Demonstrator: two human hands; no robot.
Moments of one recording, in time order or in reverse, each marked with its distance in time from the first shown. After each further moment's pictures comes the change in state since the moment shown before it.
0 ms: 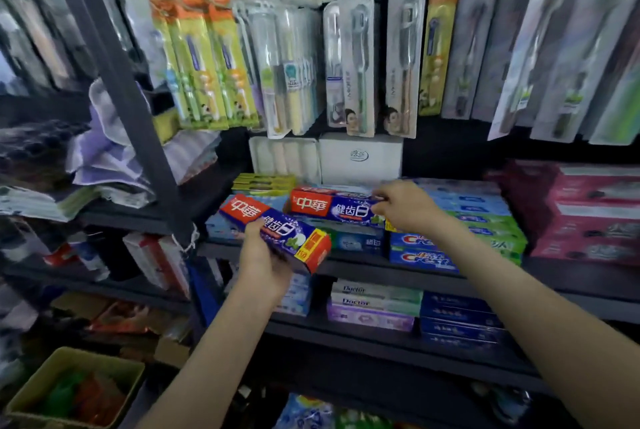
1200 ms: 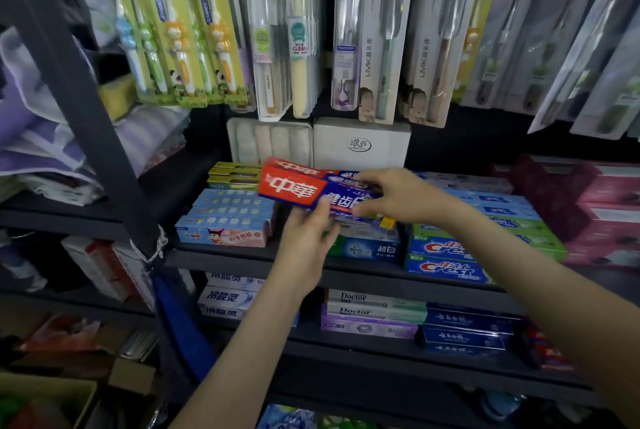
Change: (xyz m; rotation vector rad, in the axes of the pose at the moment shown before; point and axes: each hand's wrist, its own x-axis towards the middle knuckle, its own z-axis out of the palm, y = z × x) left_hand 0.075 -0.032 0.021 0.208 -0.389 0.065; right_hand 0.040 -0.026 0.009 0.086 -0.123 -0.125
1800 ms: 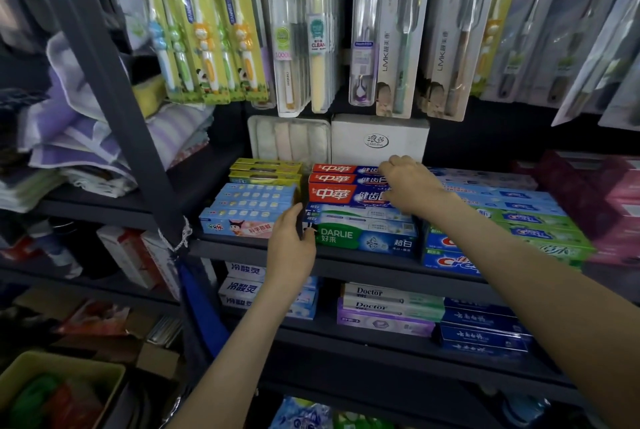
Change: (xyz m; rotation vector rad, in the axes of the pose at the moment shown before) left_hand -0.002 -0.003 -0.054 1.028 0.205 0.257; right_hand 0.045 0.036 0.025 -0.564 0.204 0.065
